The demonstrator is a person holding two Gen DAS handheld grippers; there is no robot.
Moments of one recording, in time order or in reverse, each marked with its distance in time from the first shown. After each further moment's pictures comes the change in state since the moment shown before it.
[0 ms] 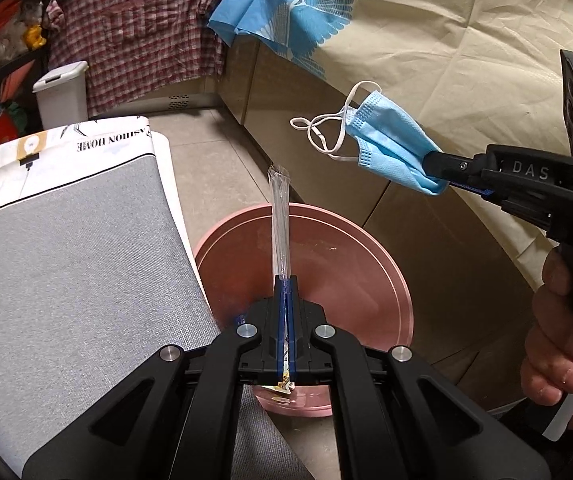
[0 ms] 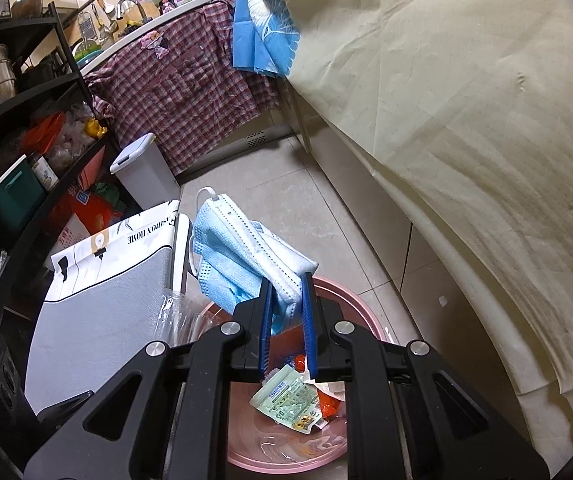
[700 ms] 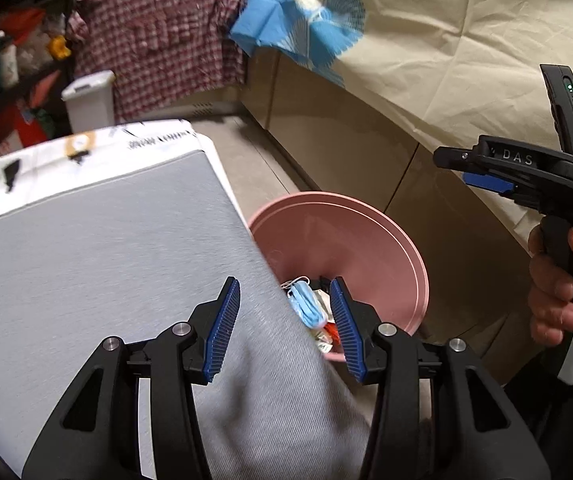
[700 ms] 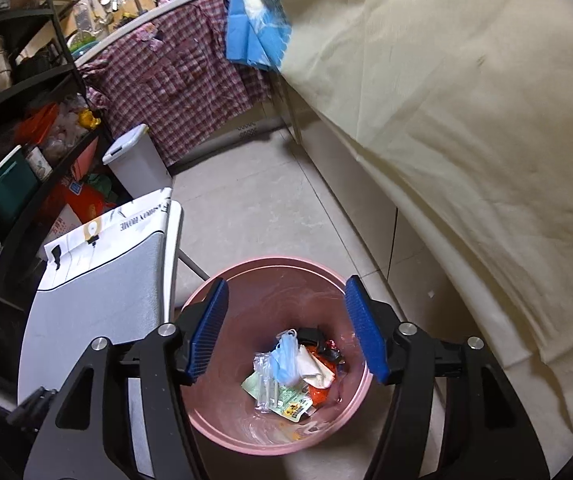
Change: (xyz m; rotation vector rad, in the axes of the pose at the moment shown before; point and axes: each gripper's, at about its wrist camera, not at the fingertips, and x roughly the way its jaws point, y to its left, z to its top) left arm -0.062 0.016 -0.029 0.025 -0.039 0.089; right arm -0.025 -0.003 -0.013 -0.022 -0.002 -0.027
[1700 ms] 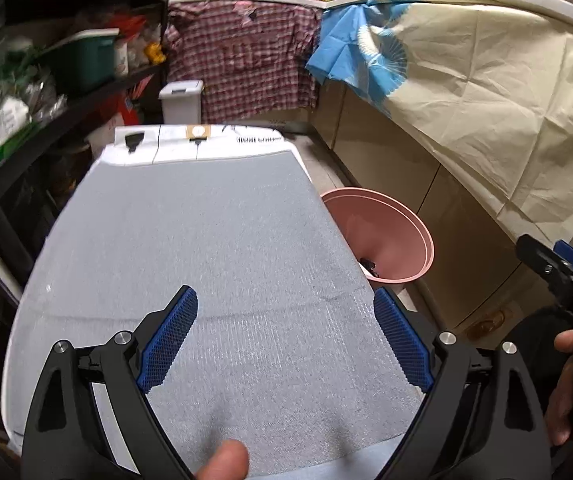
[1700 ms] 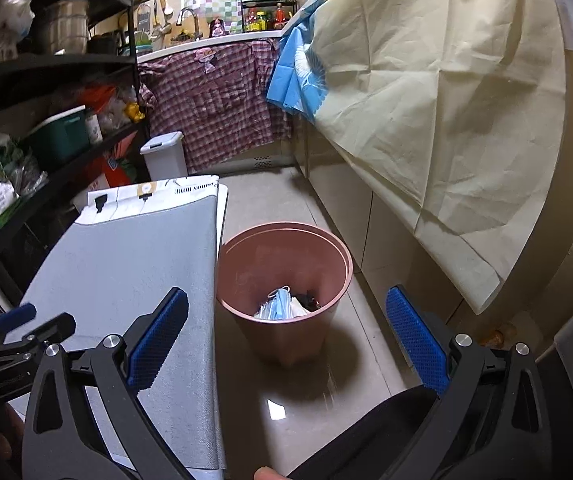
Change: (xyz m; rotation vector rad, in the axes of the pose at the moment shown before) left arm -0.148 0.000 -0.083 -0.123 -0.090 0.218; right arm -0.172 0.046 -0.145 -0.193 -0.165 -0.069
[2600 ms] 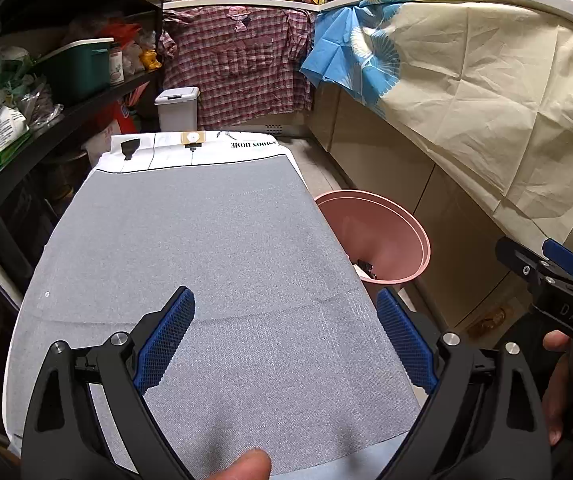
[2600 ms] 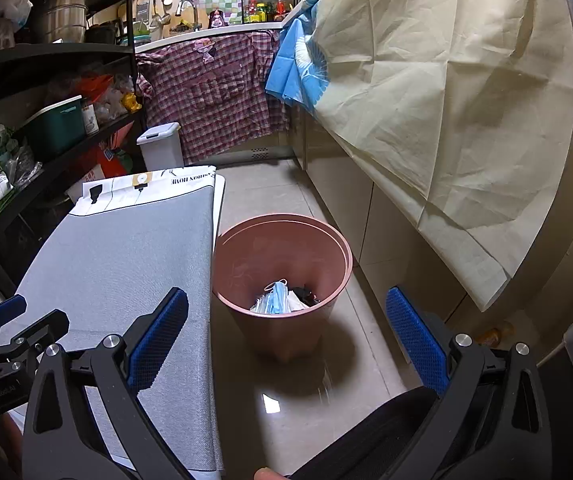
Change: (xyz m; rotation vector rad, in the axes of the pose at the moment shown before) left arm -0.002 -0.006 -0.002 0.011 -0.008 -0.007; right arm 0.010 0.004 0.000 -0.009 0.021 -0.016
